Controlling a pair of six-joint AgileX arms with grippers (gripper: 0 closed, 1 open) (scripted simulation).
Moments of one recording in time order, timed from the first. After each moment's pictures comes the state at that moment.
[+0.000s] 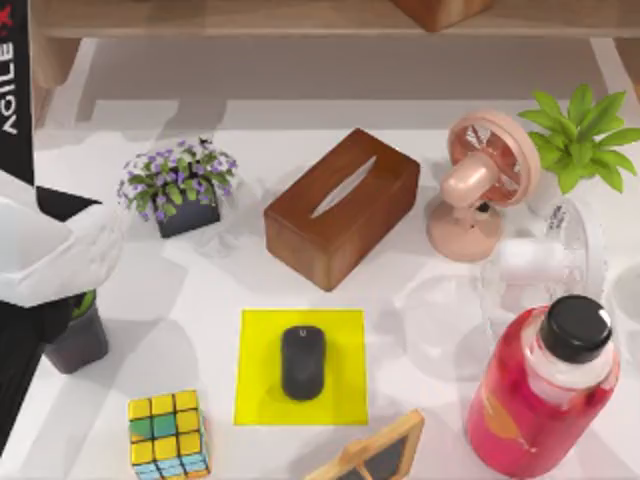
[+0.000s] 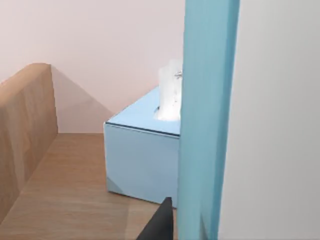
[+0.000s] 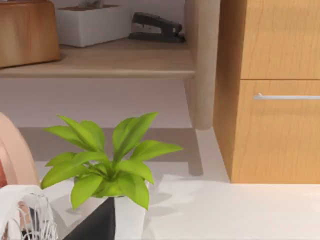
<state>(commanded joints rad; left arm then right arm) -0.33 2.82 3.89 -1.06 -0.28 0.01 0.00 0.00 0.00 0.00 0.00 0.00</state>
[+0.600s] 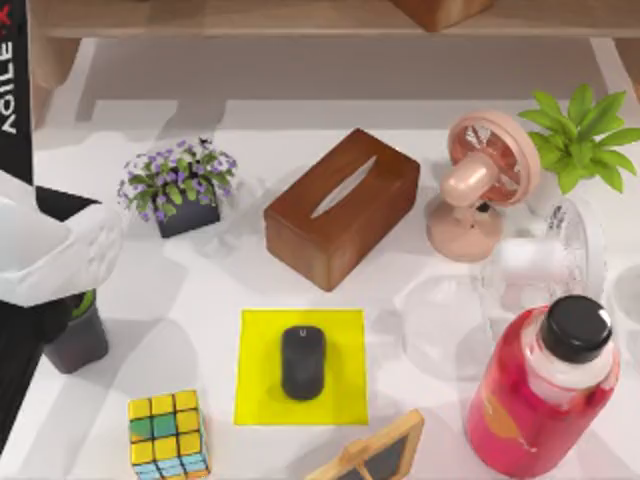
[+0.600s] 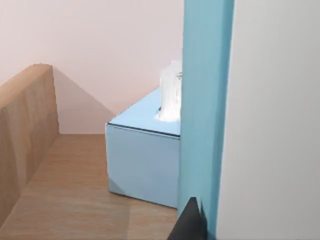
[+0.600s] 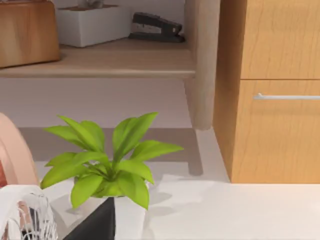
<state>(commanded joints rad) -0.33 2.82 3.89 -1.06 -0.28 0.01 0.00 0.00 0.00 0.00 0.00 0.00</state>
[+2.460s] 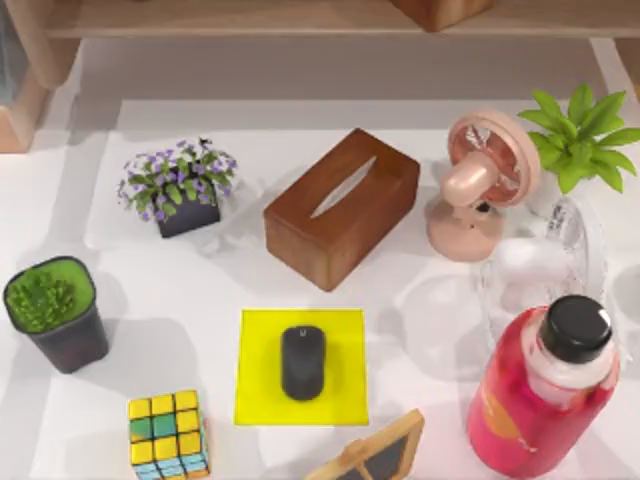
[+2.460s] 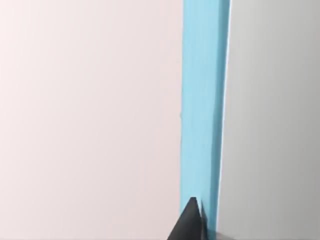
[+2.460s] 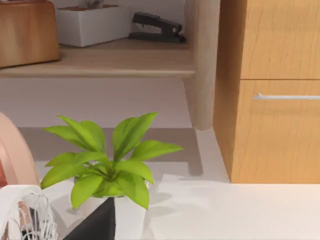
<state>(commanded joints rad) -0.01 2.44 3.29 -0.74 -0.13 0.43 0.00 0.00 0.00 0.00 0.00 0.00</state>
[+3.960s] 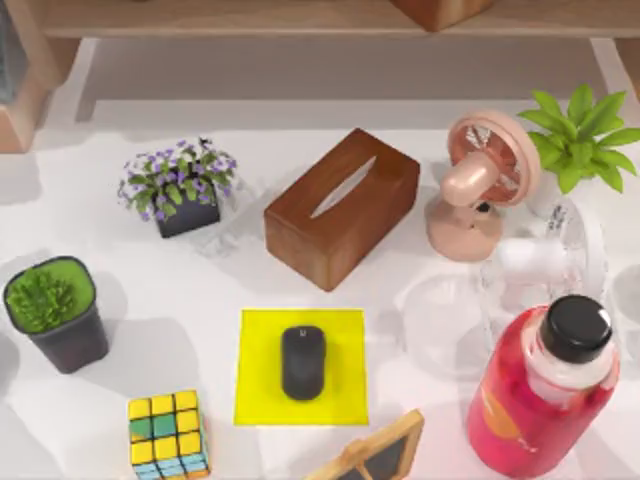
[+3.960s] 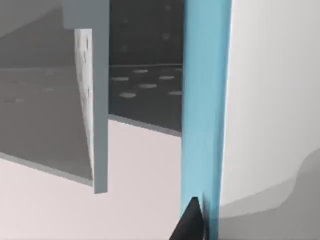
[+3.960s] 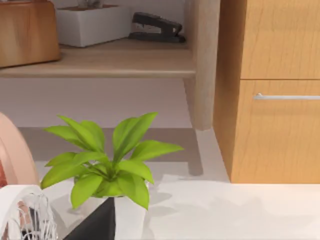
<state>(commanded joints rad) 0.61 1.89 0.99 0.59 0.50 1.70 0.00 0.00 0.00 0.00 0.00 0.00</state>
